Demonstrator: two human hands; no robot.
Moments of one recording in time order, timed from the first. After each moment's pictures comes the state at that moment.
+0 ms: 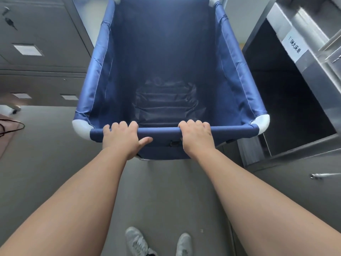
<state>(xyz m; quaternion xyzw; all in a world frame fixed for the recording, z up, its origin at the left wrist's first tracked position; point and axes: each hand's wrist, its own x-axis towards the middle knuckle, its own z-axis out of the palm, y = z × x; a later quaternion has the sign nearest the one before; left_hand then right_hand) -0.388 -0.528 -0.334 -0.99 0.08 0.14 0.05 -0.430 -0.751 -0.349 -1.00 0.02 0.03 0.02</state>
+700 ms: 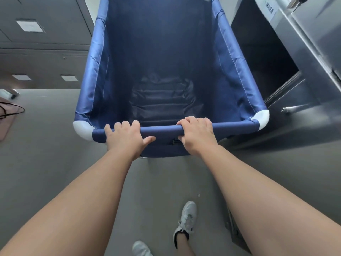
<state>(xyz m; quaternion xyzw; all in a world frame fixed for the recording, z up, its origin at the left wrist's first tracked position) -0.582 -0.488 -0.336 -0.99 0.09 0.12 0.04 -0.623 -0.708 -0.351 -0.99 0.04 0.07 0.07</state>
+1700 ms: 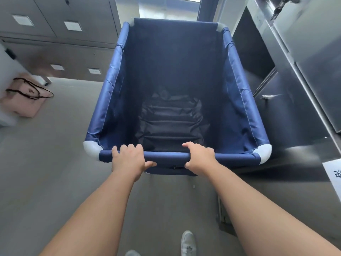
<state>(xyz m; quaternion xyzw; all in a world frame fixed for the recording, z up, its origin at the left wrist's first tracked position) -0.804 -0.475 -0.327 -0.98 0.05 0.18 0.05 -0.820 -0.706 -0.324 -0.96 0.05 0.22 0.14</state>
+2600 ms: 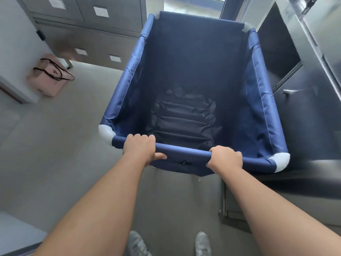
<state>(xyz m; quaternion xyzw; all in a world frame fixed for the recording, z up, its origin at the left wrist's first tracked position) -0.849 -0.447 -0.329 -0.98 0.08 0.16 0.05 -0.882 -0.705 -0.334 -0.97 0.11 0.22 -0.04</state>
